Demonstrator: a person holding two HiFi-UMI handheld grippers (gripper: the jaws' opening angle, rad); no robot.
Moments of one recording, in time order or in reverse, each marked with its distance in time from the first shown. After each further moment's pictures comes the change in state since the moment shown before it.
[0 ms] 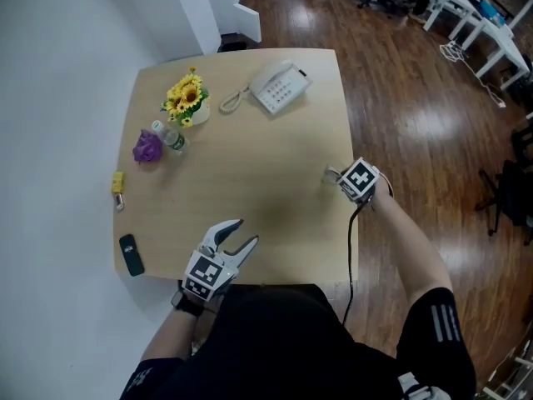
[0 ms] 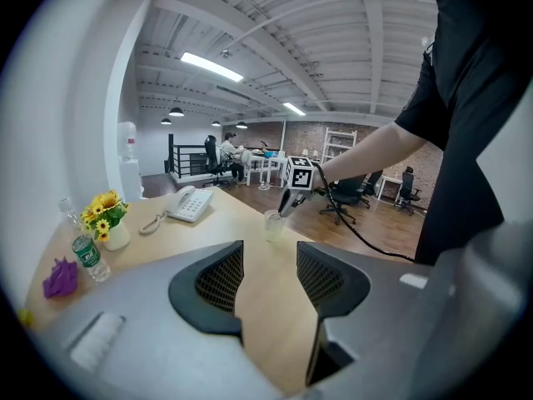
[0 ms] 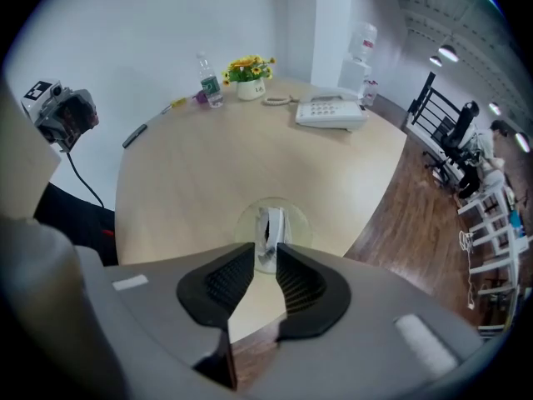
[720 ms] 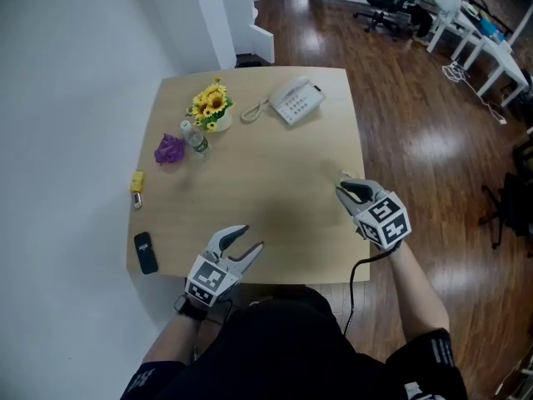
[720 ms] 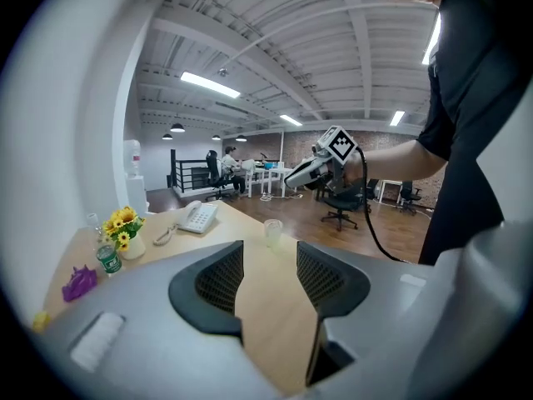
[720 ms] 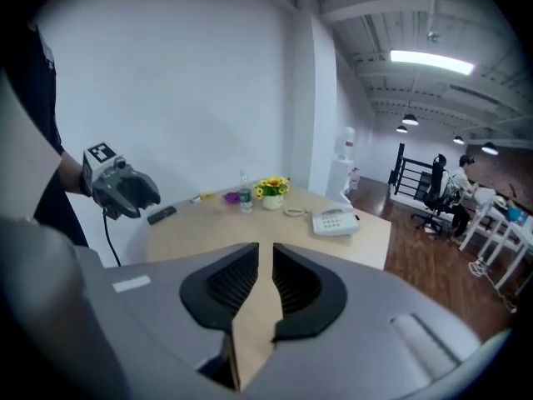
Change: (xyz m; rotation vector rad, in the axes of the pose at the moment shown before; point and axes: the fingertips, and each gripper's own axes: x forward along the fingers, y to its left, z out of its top) left arm -0.070 -0.010 0.003 0.042 -0.082 0.023; right arm -0.179 0.134 0.080 0.006 -0.666 -0.044
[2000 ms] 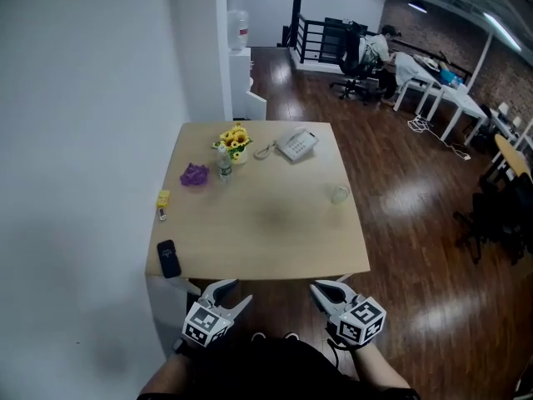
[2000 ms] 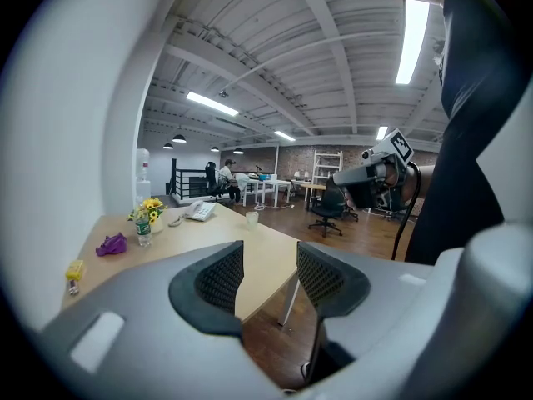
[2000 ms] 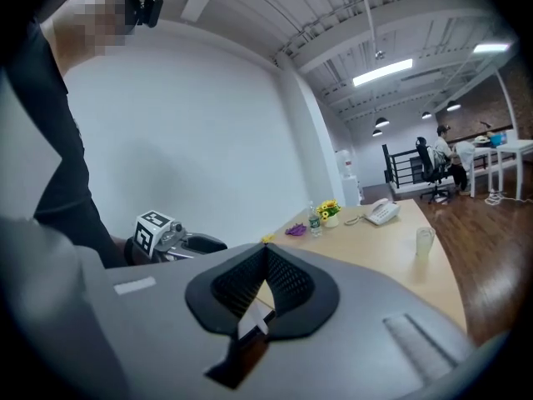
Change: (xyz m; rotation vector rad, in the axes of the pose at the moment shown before) left arm -0.244 -0.100 -0.100 -0.014 -0.096 -0.030; right arm -0.135 0.390 -0.015 0.282 -0.349 0.032
